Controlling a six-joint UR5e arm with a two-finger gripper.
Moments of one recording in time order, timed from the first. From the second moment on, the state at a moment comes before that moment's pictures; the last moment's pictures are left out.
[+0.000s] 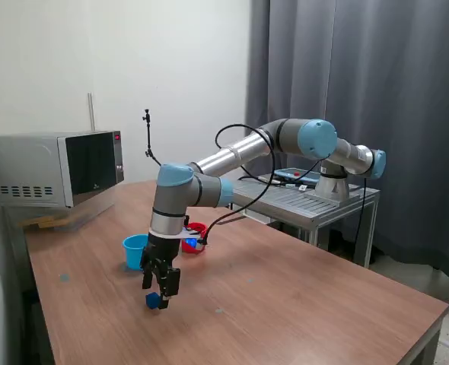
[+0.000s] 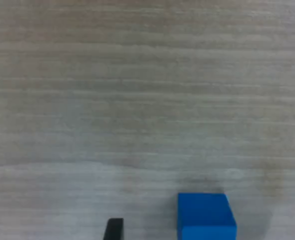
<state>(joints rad) -0.03 -0.30 0.58 -2.08 -1.58 -3.13</state>
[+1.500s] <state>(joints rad) -0.04 -0.30 0.57 -2.09 -1.58 -3.13</state>
